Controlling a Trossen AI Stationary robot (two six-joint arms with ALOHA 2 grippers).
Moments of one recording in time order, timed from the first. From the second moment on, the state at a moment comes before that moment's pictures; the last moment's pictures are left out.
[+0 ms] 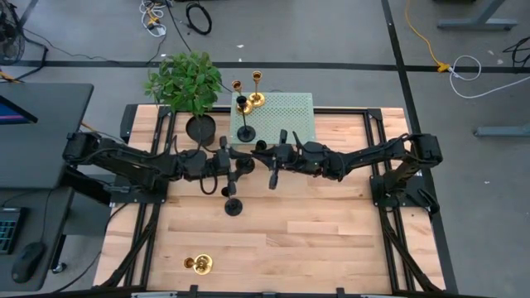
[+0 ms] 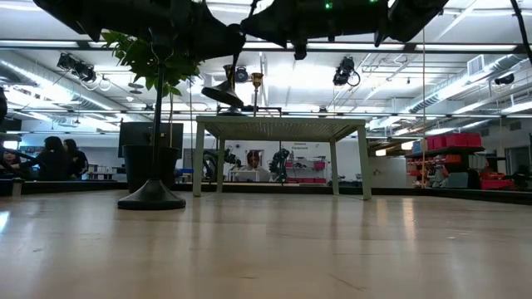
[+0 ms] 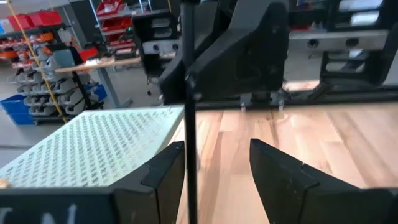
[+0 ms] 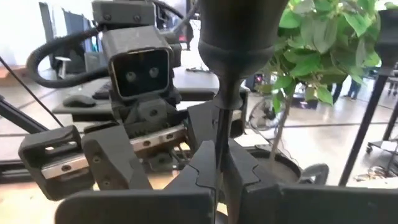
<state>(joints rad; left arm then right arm) -0.07 1.22 0.58 0.57 -0.34 0.13 0.00 1.65 0.96 0.73 0.19 -0.07</state>
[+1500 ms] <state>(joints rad) -0.08 1.10 0.58 0.34 -0.37 0.09 -0.25 1.52 1.06 0.29 0.17 -0.01</state>
